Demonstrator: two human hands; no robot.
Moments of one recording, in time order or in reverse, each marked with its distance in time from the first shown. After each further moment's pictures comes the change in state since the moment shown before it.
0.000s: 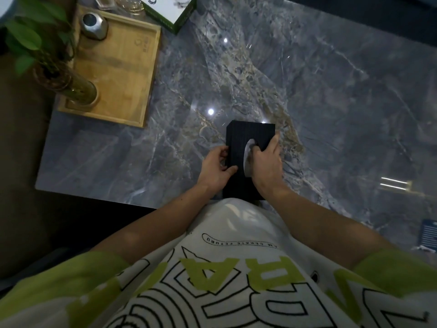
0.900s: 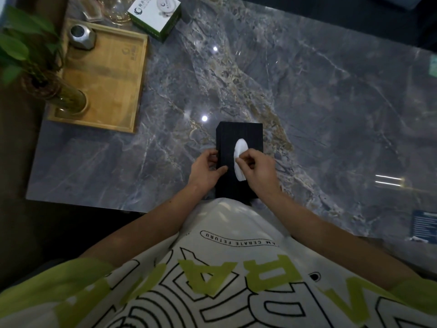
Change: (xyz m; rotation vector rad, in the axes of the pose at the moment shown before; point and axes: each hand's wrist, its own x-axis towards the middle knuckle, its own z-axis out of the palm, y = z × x) left_hand -0.004 0.001 -0.001 0.087 0.014 -0.043; right_hand -0.032 0.019 -0.006 0.754 0.196 -0.135
